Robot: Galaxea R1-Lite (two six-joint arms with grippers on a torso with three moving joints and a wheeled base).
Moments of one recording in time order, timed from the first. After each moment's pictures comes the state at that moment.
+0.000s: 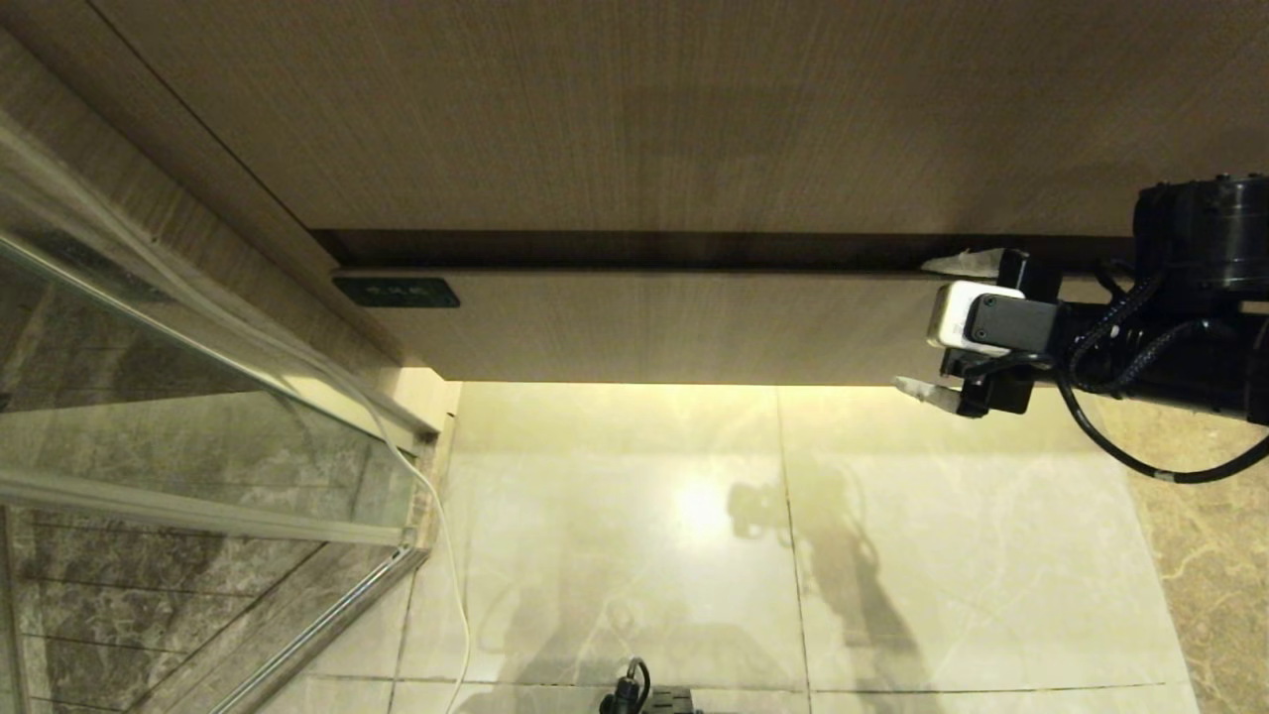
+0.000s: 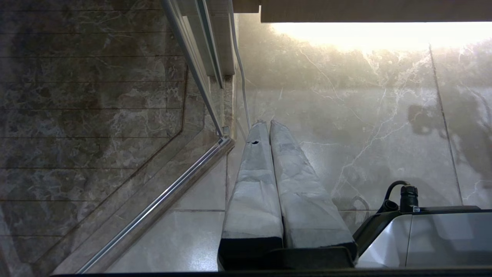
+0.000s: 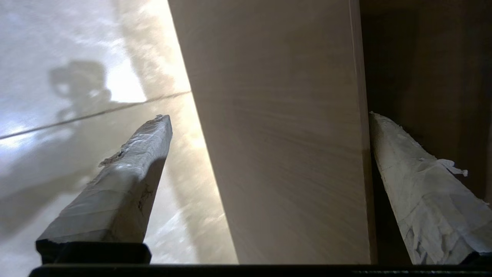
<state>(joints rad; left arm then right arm) 0.00 0.00 0.00 0.00 0.00 0.00 0.20 1.63 -0.97 -0.22 0.19 -1.25</state>
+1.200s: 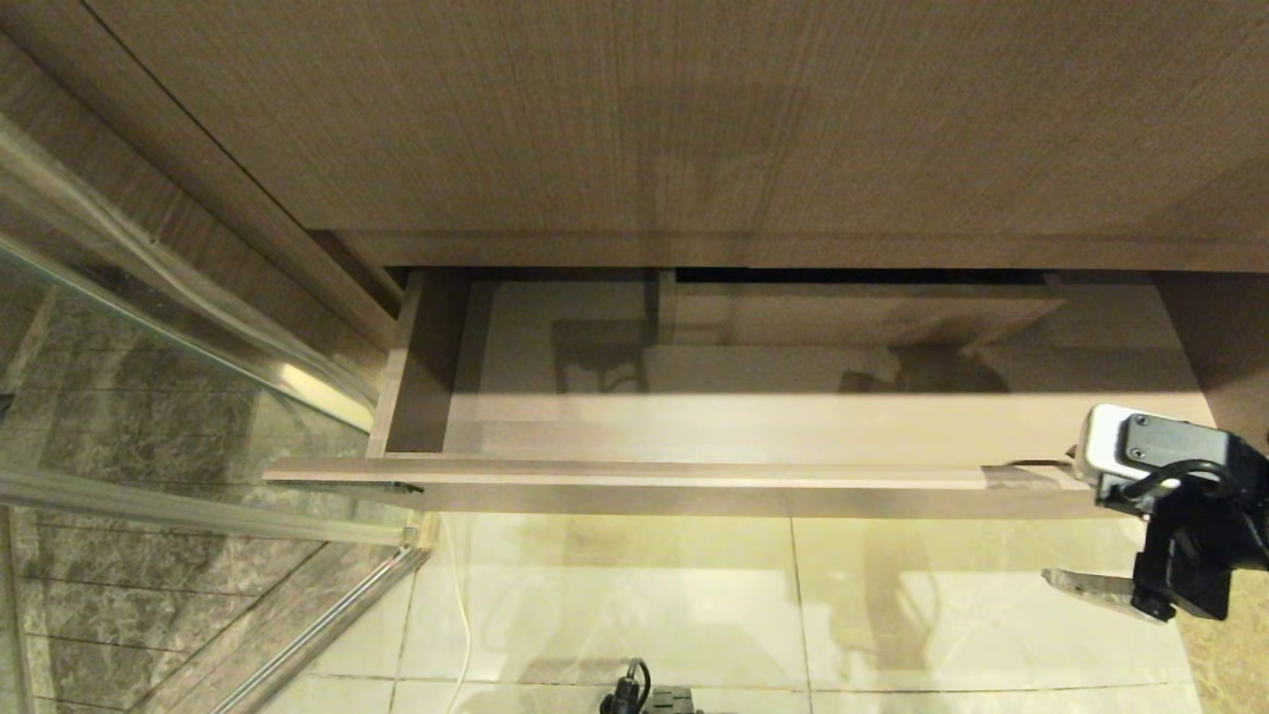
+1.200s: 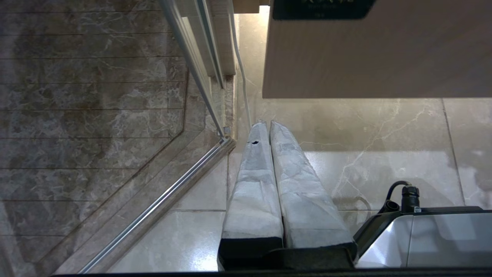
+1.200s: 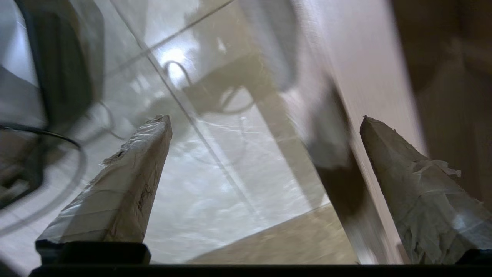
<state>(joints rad) 0.00 0.00 0.00 0.00 0.00 0.00 0.09 1.28 -0.75 0.21 0.15 -1.00</state>
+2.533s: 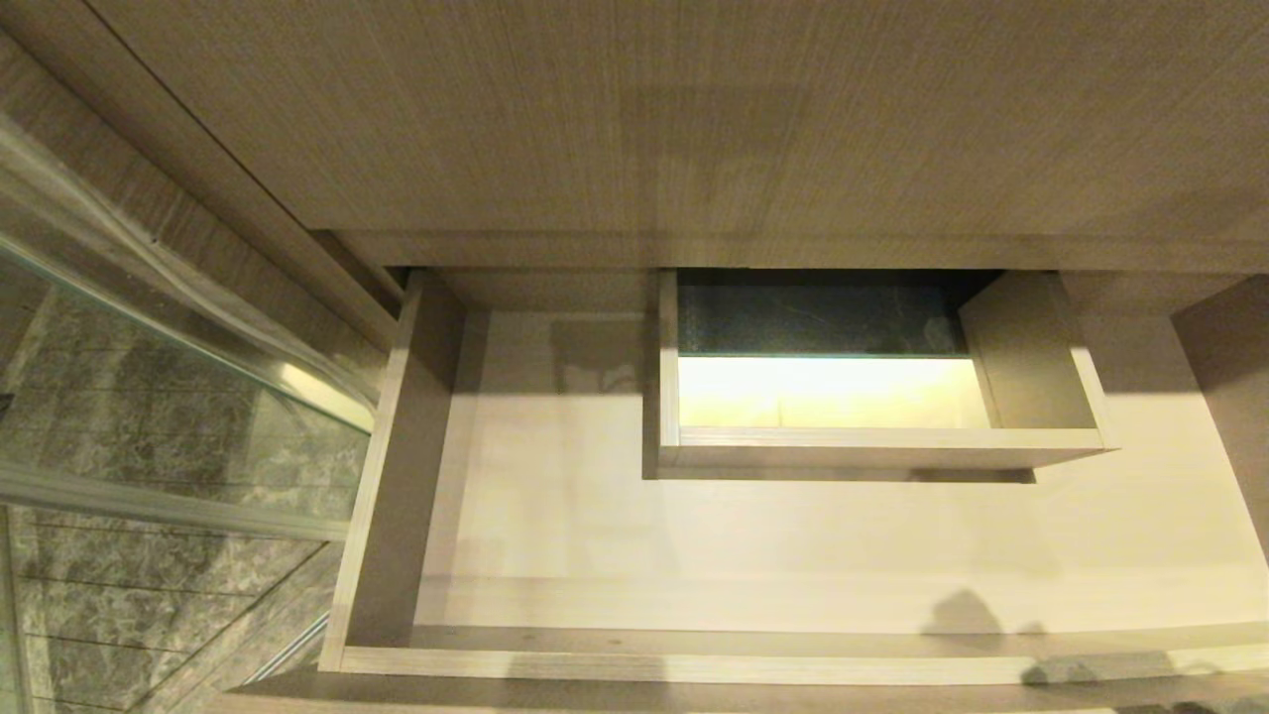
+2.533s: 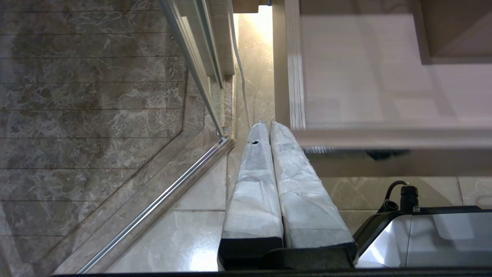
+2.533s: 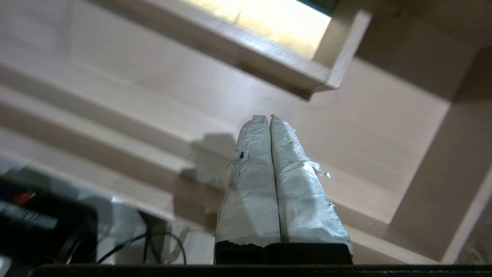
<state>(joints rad) 0.00 0.00 0.00 0.00 0.00 0.00 -0.01 0.69 -0.71 0.34 0.16 -0.38</state>
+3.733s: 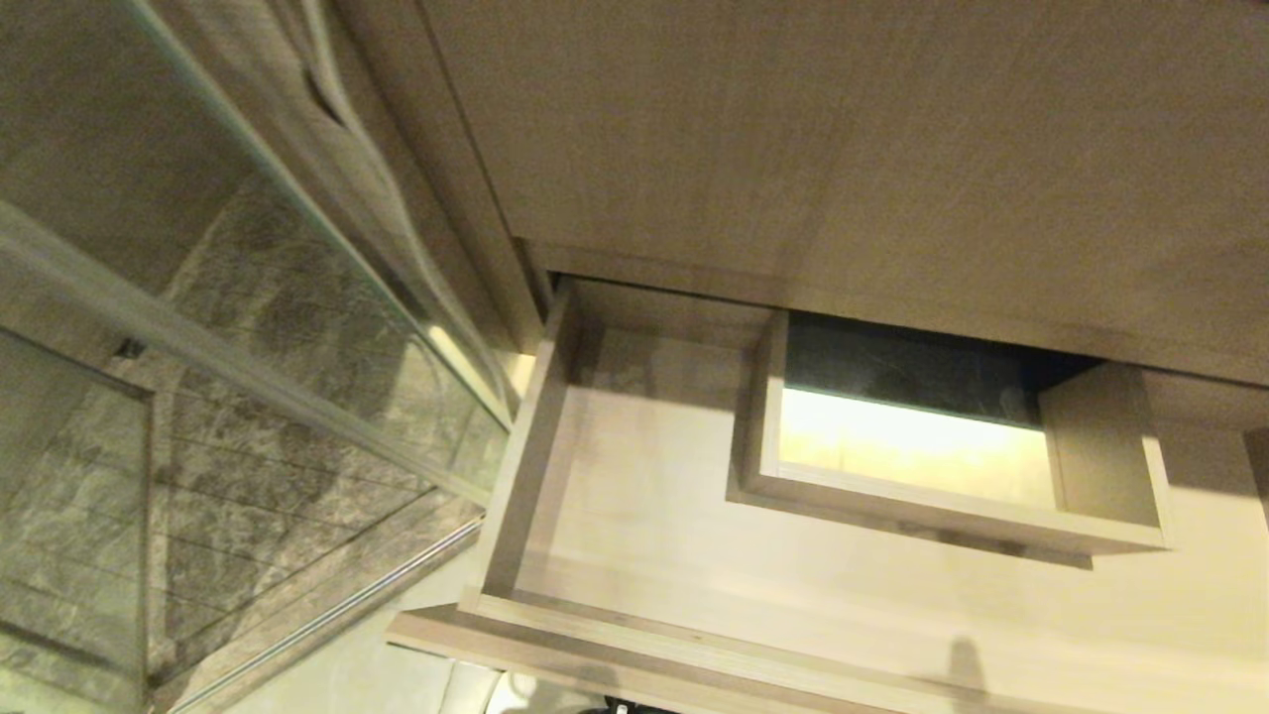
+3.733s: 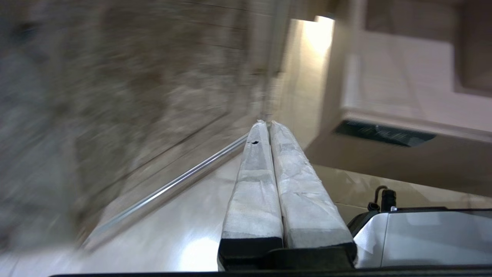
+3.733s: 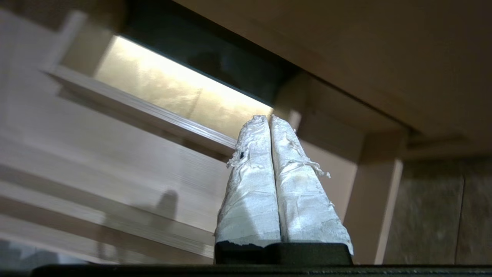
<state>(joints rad) 0.00 0.00 0.00 0.00 0.00 0.00 -0.06 0.46 -0.57 0.17 -0.05 -0.36</state>
